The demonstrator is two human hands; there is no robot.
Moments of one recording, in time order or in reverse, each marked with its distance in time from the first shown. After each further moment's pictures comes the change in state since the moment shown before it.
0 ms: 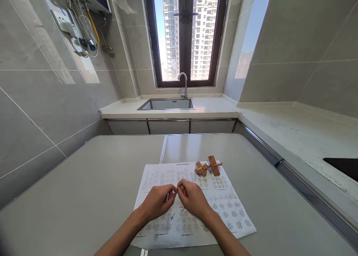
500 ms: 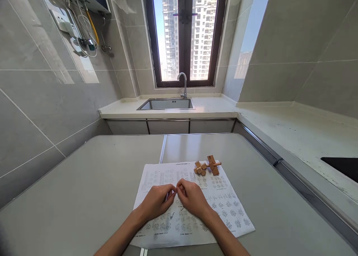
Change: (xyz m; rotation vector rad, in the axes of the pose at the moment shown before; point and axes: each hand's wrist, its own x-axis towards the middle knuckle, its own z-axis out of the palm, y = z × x) left_hand -0.001 -0.002 0.000 -0.014 0.015 0.005; right_hand 0.000 -0.001 -0.002 -0.040 -0.002 -0.013
